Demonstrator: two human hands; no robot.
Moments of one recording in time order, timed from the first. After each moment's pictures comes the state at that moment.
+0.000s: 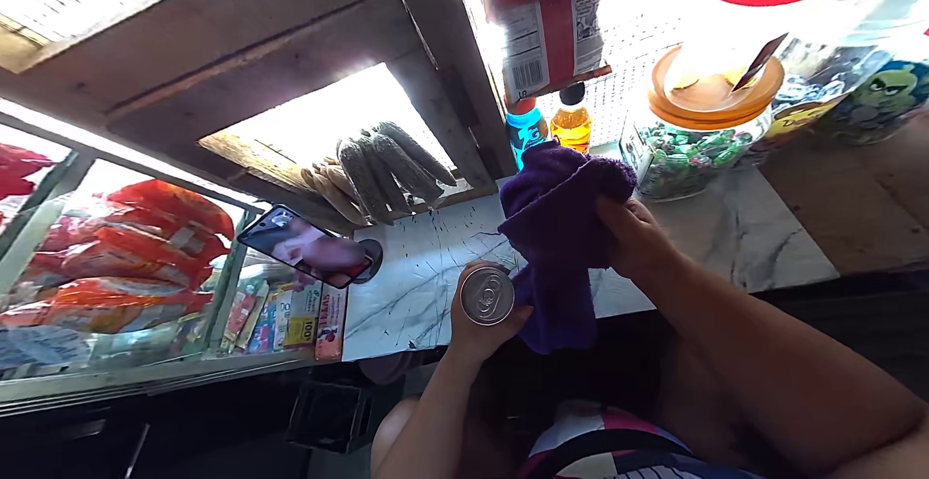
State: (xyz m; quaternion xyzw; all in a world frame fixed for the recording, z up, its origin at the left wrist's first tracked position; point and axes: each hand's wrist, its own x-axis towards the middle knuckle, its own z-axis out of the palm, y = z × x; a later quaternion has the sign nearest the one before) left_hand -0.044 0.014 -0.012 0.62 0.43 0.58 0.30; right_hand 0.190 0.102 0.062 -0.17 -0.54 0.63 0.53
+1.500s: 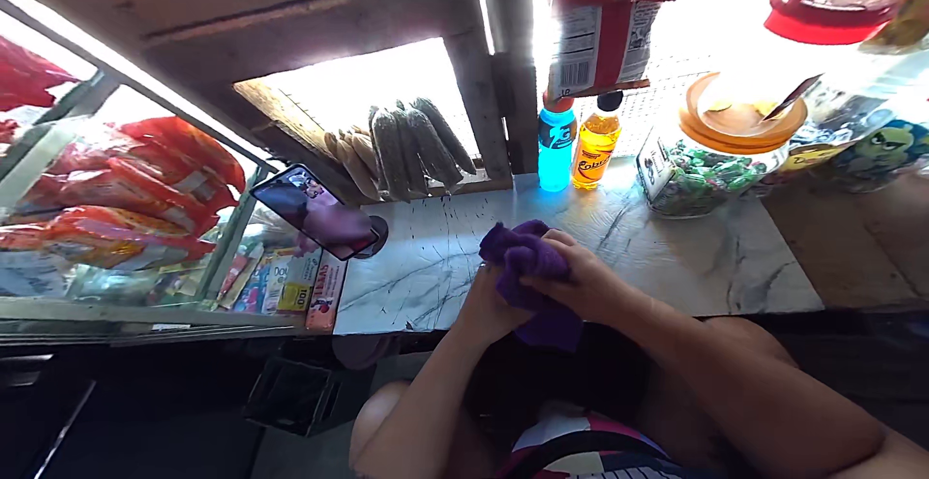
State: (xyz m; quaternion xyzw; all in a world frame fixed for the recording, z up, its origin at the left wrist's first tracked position) left_hand -0.043 0.016 0.002 0.70 0.55 0.36 0.28; right_hand 0.151 0.072 0.055 -0.32 -0.78 0.44 0.31
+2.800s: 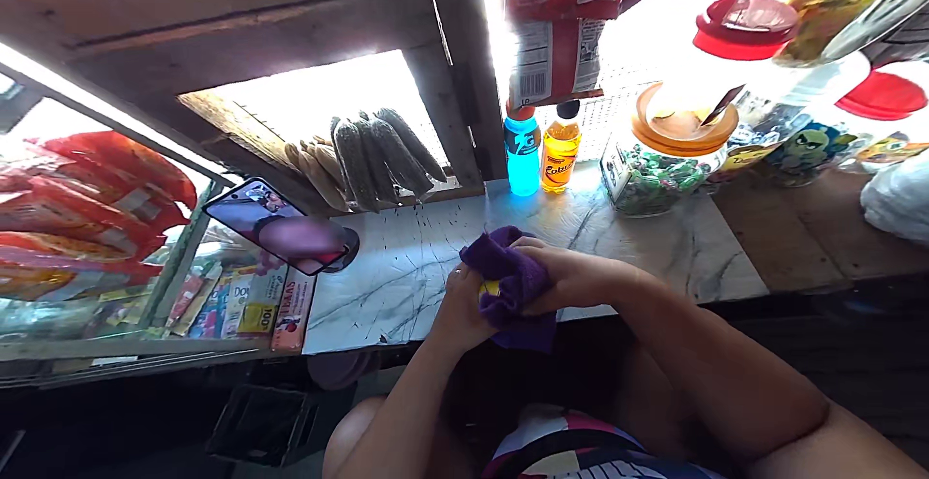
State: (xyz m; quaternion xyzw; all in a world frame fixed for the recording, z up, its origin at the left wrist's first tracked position) left_hand -0.045 0.020 -0.001 0.74 0.55 0.32 0.22; right_hand 0.177 0.097 0.074 -0.23 -0.77 0.58 0.12
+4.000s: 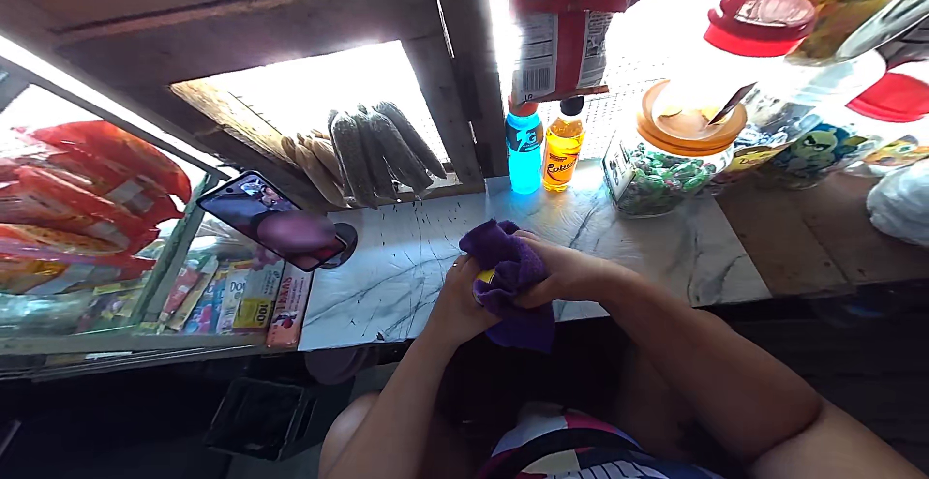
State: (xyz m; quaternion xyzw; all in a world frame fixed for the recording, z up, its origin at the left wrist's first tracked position) left_hand -0.048 0.029 -0.005 0.72 0.52 0.38 0.26; right_hand 0.166 0.101 0.062 -0.26 -0.72 0.62 0.16
